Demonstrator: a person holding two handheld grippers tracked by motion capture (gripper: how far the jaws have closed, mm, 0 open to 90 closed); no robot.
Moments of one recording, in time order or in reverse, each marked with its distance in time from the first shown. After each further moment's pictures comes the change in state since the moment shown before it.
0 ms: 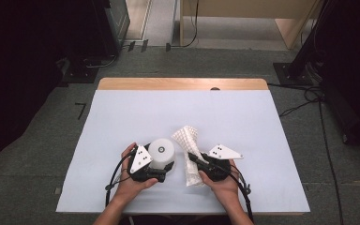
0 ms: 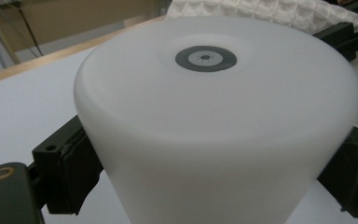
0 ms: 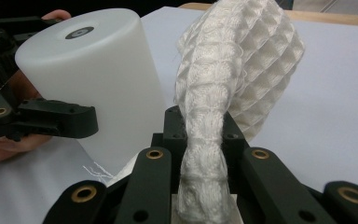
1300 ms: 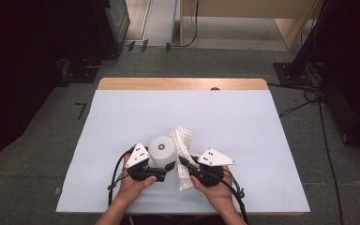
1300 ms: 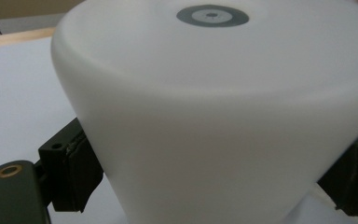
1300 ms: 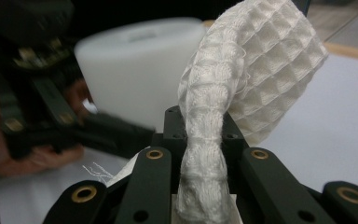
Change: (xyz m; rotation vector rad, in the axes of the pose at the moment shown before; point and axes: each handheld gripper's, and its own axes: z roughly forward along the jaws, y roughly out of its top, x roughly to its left) left arm 0.003 0.007 0.002 0.012 -0.125 -0.137; right arm 0.035 0.013 -0.002 -0.030 0.030 -0.085
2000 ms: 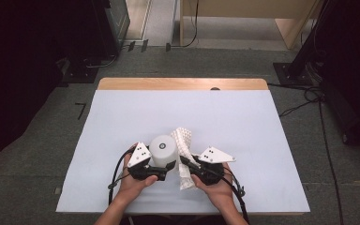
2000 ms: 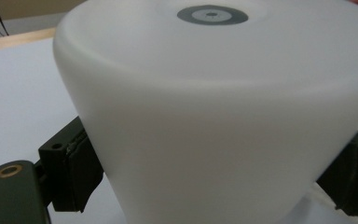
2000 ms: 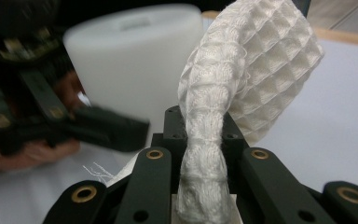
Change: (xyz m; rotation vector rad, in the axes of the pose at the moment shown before) left arm -0.001 0.002 0.003 0.017 0.021 0.021; right arm -0.007 -0.002 0.004 0.027 0.009 0.029
